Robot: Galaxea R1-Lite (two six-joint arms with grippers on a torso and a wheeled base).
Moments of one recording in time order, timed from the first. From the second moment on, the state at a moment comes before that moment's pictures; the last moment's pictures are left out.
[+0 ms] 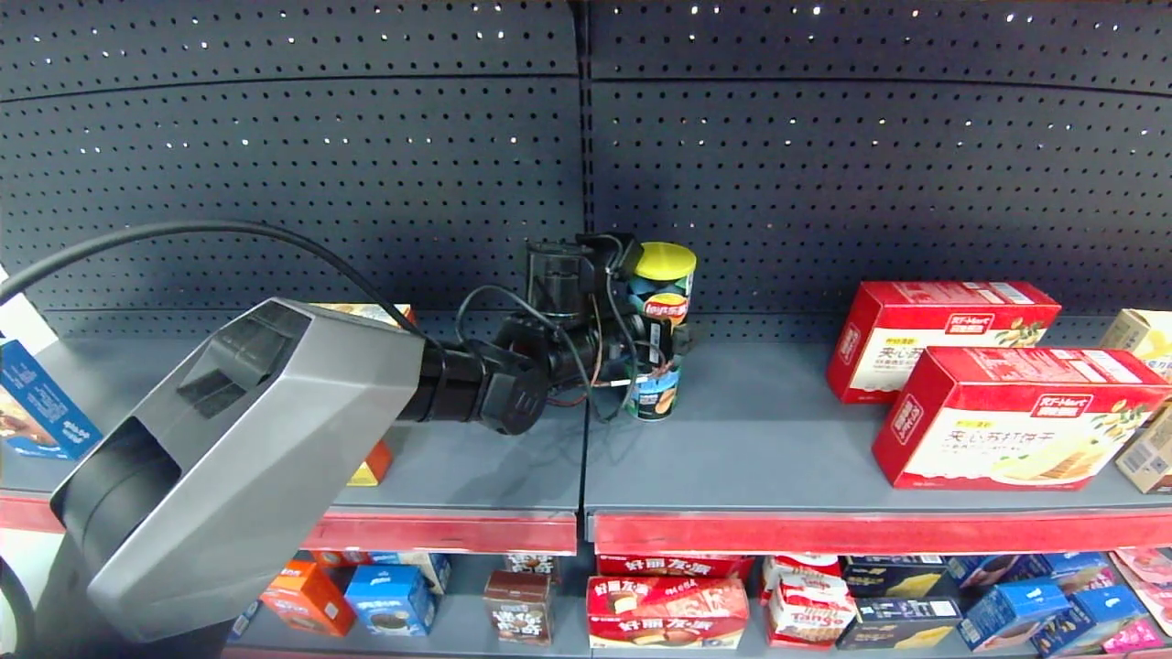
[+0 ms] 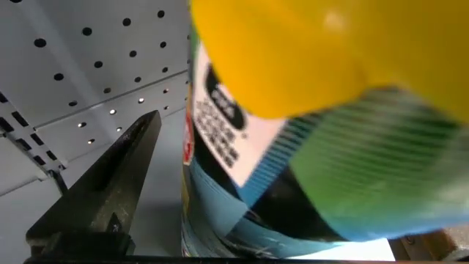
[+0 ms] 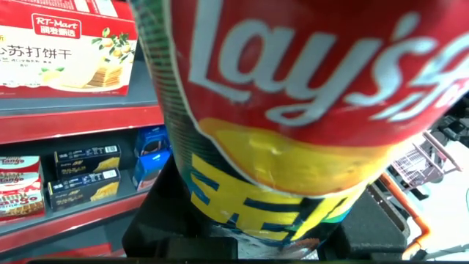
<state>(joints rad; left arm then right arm) -0.55 2.37 -1.74 -0.51 -0.21 -0.12 -0.35 0.28 -0.74 0.44 -0.29 -0.39</state>
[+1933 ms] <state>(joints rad) -0.57 2.39 -1.76 -0.51 -0.15 -0.16 -0.35 0.25 -0.75 0.47 -0.29 -0.39</state>
